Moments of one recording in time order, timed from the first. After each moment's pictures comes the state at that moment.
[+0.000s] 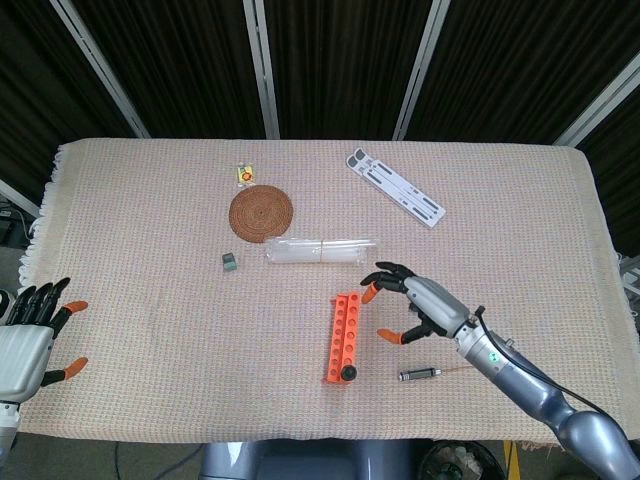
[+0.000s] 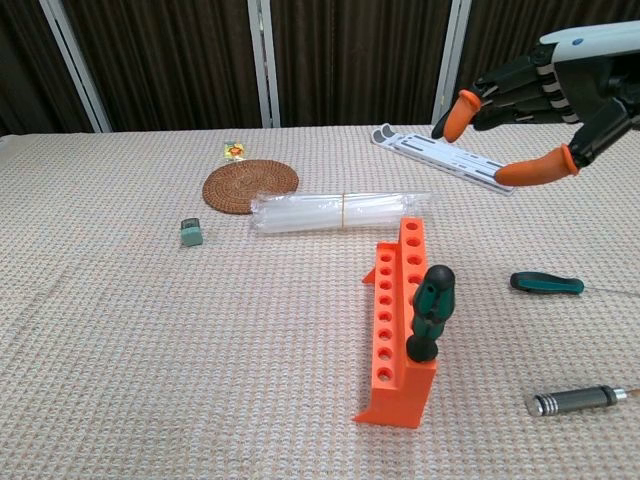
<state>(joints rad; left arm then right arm) -0.10 -1.02 0.00 -1.86 1.50 1.44 0.27 0.06 -1.46 1.12 -1.87 -0.89 -0.12 -0.45</state>
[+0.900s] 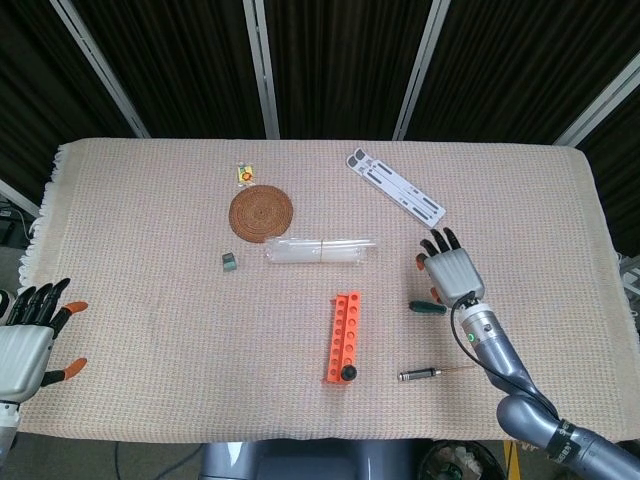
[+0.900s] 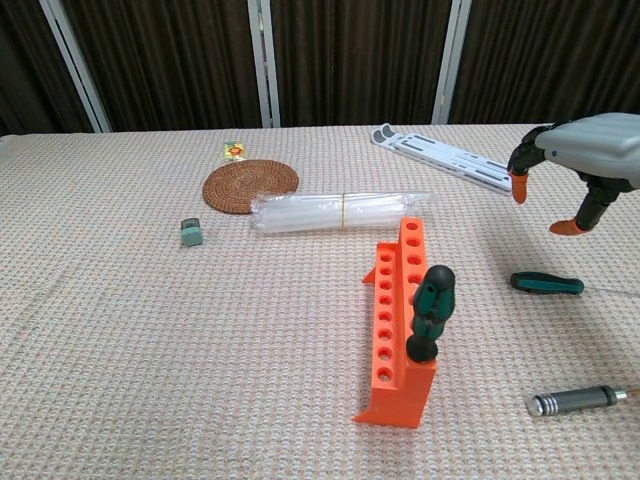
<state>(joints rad) -0.10 -1.01 0.00 -1.86 1.49 1.43 0.28 0.39 -1.49 0.60 -1.54 -1.14 0.61 -0.86</state>
